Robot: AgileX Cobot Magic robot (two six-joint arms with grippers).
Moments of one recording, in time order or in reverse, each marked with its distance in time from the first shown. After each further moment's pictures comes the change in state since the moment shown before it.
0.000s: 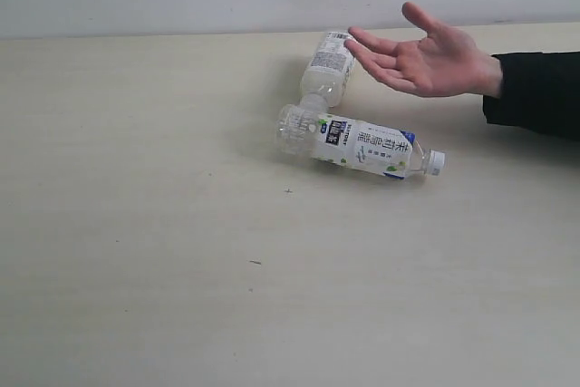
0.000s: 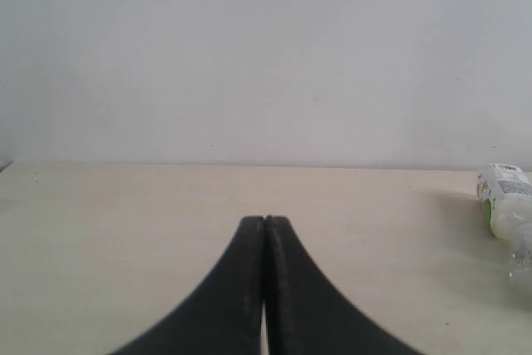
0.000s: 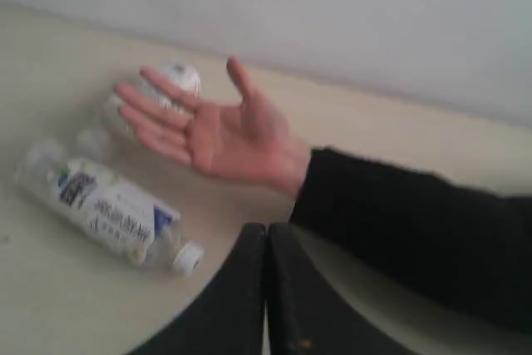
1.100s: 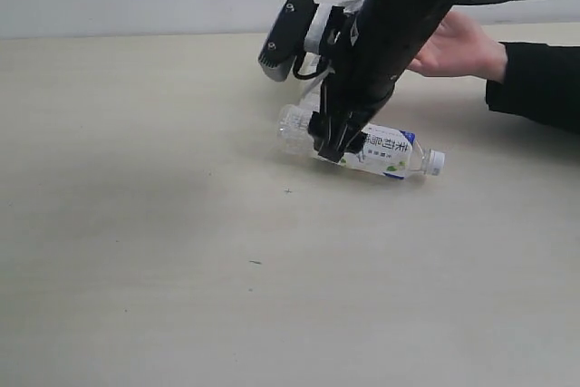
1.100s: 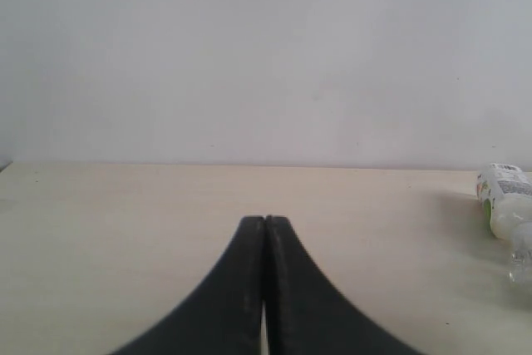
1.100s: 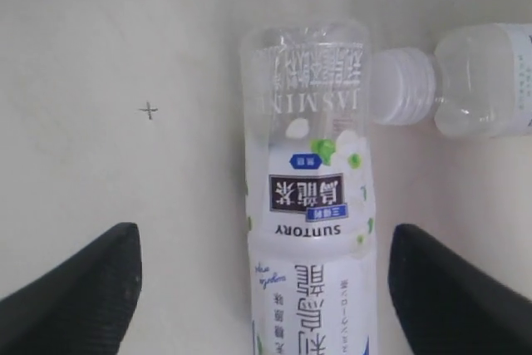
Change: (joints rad) left arm 0.000 0.000 0.000 0.000 0.000 0.000; right arm 0.270 1.047 -0.520 0.198 0.094 -0.726
